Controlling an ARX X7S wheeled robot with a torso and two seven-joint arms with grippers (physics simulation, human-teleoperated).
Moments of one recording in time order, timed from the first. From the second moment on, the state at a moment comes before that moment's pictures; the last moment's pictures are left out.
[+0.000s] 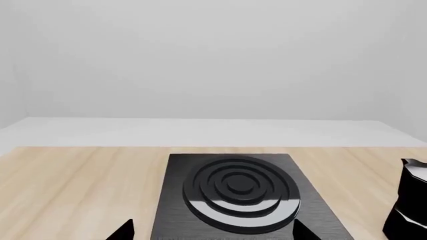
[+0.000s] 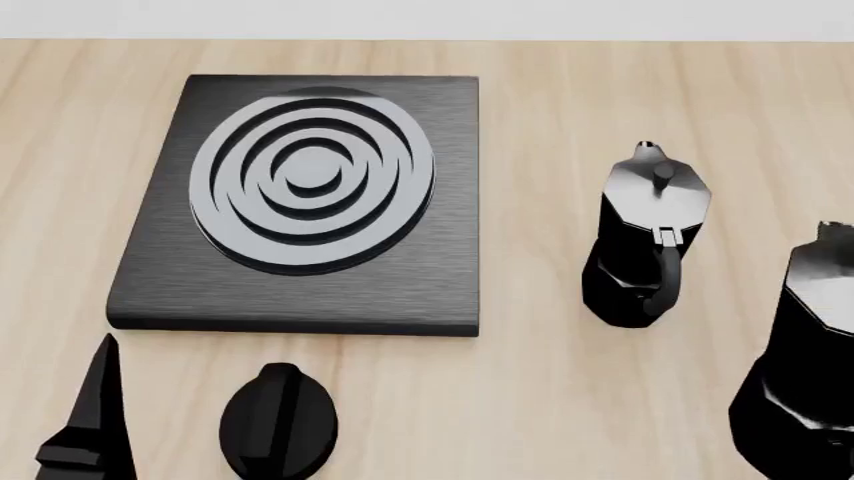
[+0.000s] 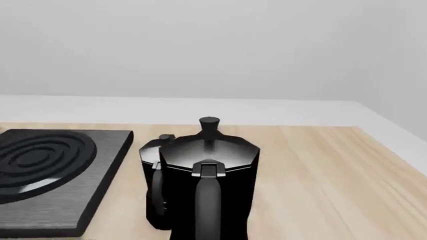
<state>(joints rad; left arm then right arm) -0.10 -0.59 0.23 0.88 -0.66 -0.49 -0.63 -0.36 0.67 0.60 -0.79 0.89 0.47 0.18</state>
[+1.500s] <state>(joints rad) -0.11 -0.60 0.24 0.87 -0.68 -0.48 -0.64 0.22 0.71 0.03 -0.80 0.93 0.67 0.24</state>
